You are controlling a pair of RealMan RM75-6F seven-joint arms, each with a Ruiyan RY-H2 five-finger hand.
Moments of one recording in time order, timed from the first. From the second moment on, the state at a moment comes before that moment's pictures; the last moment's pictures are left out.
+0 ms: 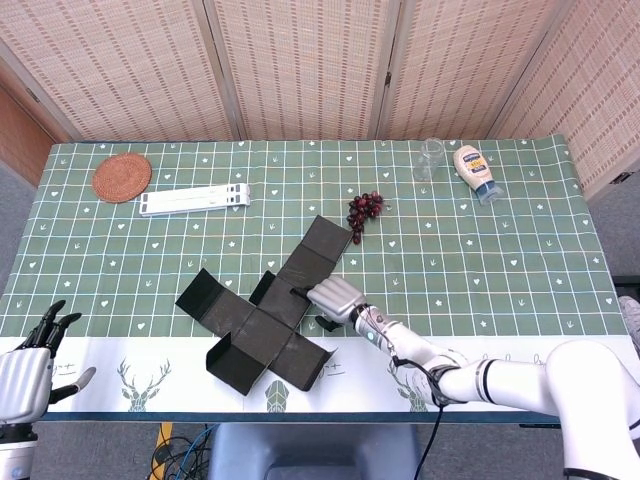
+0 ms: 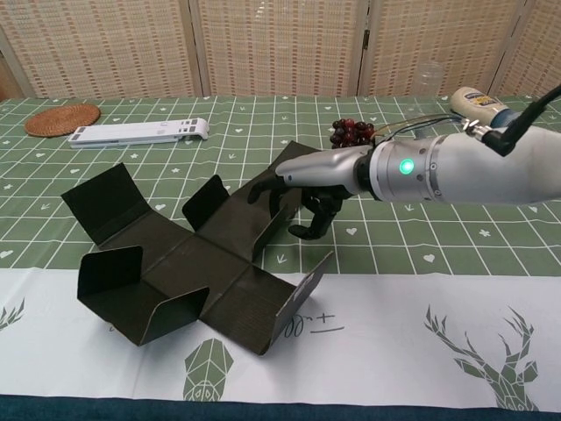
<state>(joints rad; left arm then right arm) -0.05 -1.15 -0.04 -1.79 1.48 1.56 0.20 1.08 -1.58 0.15 -1.42 -0.97 0.56 -0.32</state>
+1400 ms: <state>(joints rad) -0.04 -1.15 -0.03 -1.75 1.50 1.54 0.12 1.12 -1.75 0.16 -1.61 -0.51 1.11 -0.79</state>
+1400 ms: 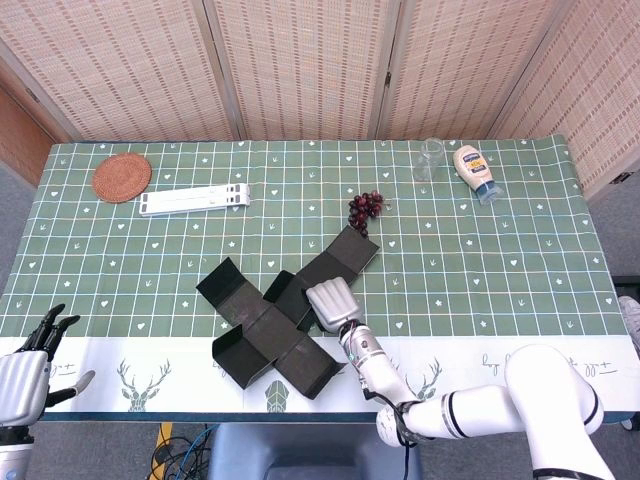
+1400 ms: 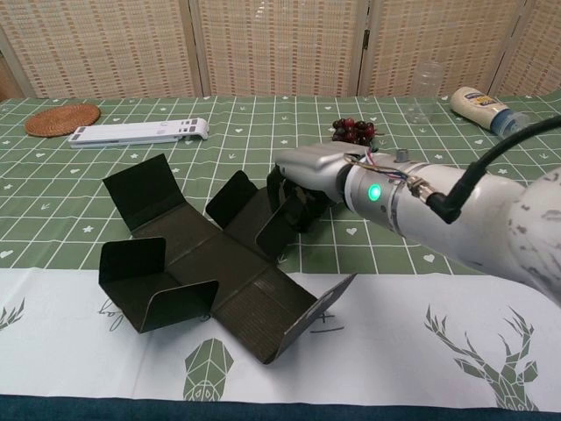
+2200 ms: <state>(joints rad) -0.04 -1.14 -0.03 -1.75 1.50 1.54 0.12 1.11 -1.54 0.16 -1.77 -0.52 0.99 -0.81</state>
